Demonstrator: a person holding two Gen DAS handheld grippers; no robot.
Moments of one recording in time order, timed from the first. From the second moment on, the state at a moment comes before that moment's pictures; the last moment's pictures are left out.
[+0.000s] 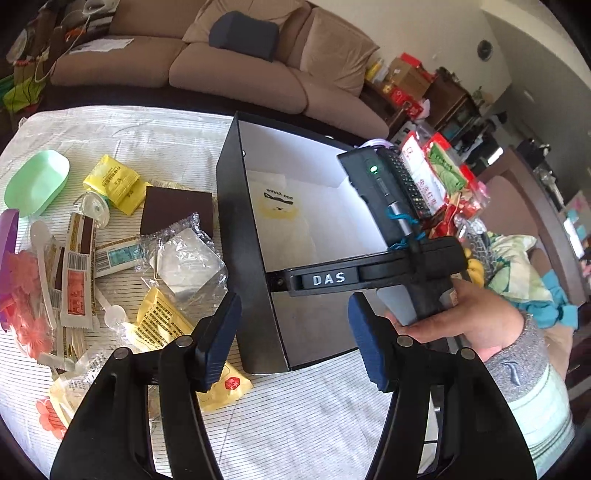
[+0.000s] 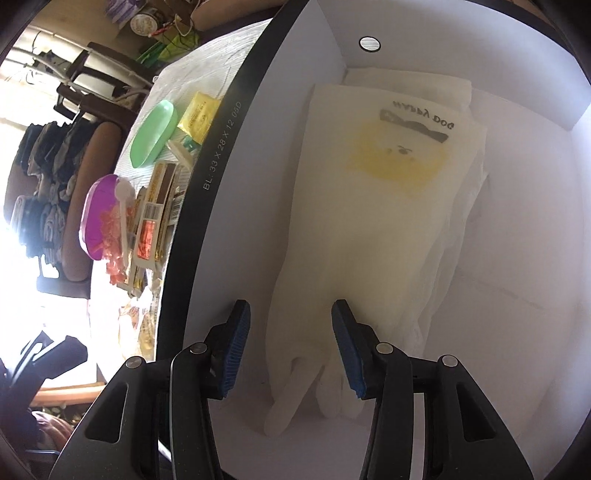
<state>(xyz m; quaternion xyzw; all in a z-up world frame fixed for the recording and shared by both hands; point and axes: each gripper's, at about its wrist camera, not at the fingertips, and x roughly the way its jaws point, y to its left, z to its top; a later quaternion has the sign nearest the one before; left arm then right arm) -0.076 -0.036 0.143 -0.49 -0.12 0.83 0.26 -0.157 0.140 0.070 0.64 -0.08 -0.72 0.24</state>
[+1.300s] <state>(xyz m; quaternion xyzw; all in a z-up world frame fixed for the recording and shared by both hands) -0.046 0.028 0.152 -0.48 -0.02 0.85 0.23 -0.073 0.202 0.144 0.51 0.00 -0.85 0.15</state>
